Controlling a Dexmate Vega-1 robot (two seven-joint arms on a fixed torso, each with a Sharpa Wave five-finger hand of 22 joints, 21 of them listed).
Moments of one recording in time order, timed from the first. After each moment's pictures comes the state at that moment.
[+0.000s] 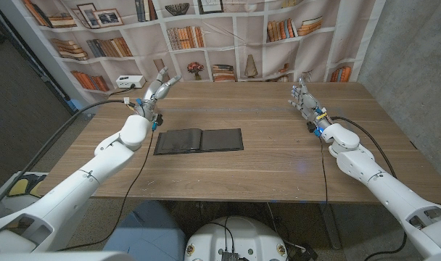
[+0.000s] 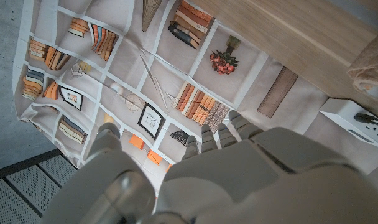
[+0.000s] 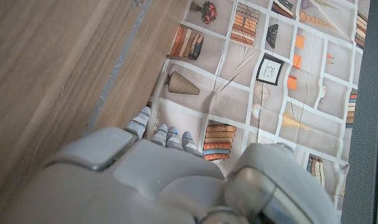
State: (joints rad) left arm 0.87 0.74 0.37 -1.62 -0.12 -0.09 0.34; left_hand 0.32 -0.01 0.37 -0.16 0.18 -0.10 -0.07 0.18 0.18 -0.01 -0.02 0.21 0.19 -0.06 -0.01 0.18 0.17 0.04 0.02 0.18 0.17; right arm -0.79 -0.58 -0.37 -1.25 0.63 0.33 0.17; right_hand 0.36 0.05 -0.27 0.03 0.24 -0.12 0.08 0.20 0.19 -0.12 0.10 0.20 0.19 -0.17 0.05 0.20 0.20 -0.01 0.12 0.19 0.17
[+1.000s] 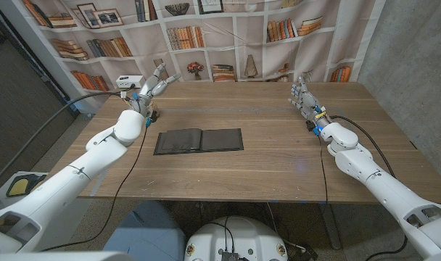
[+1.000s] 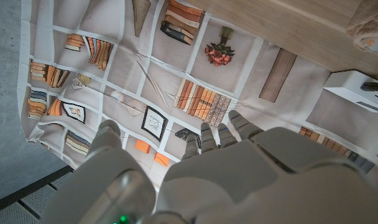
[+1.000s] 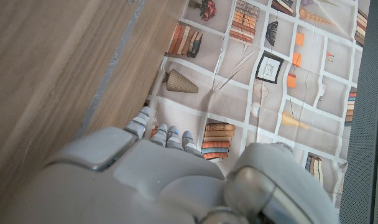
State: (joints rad) left arm 0.86 0.79 0.35 -1.67 -0.05 -0.03 0.33; left_hand 0.35 -0.01 0.38 -0.16 0.18 -0.07 -0.07 0.19 0.18 0.02 -0.03 0.22 0.19 -0.07 -0.02 0.18 0.17 0.04 0.01 0.18 0.17; right arm -0.78 -0.57 -0.37 -1.24 0.63 0.33 0.16; right_hand 0.37 0.06 -0.27 0.03 0.24 -0.11 0.08 0.20 0.19 -0.11 0.10 0.20 0.19 -0.17 0.05 0.20 0.20 -0.01 0.12 0.19 0.17
